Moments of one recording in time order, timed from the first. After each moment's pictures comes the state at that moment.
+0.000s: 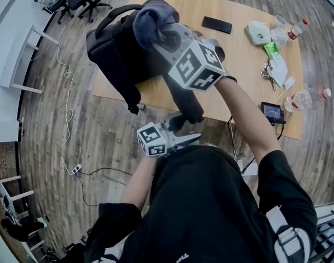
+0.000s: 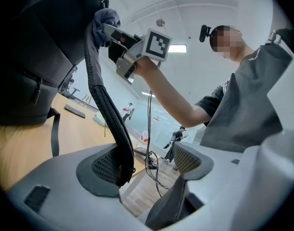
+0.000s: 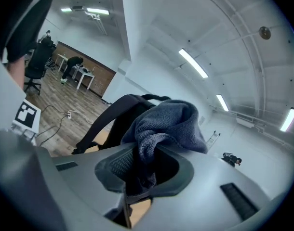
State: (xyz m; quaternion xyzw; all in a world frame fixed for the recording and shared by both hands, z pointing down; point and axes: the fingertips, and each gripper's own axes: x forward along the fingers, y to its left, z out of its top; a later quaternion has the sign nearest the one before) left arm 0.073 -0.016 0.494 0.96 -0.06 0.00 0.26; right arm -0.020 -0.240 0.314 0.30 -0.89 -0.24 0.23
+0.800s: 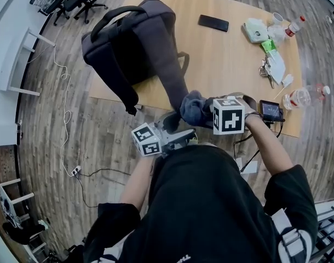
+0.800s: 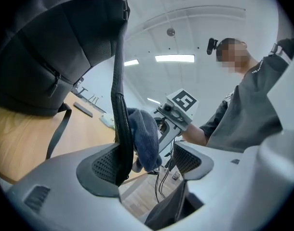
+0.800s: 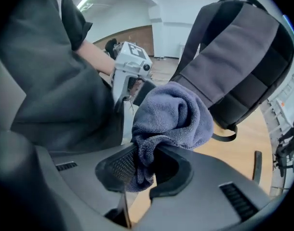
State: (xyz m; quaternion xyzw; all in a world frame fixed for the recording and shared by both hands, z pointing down) left arm 0.054 -0.033 0.503 0.95 -0.09 -0.03 0.31; right arm 0.087 -0.022 0.526 -0.06 -0.84 0.03 0.54
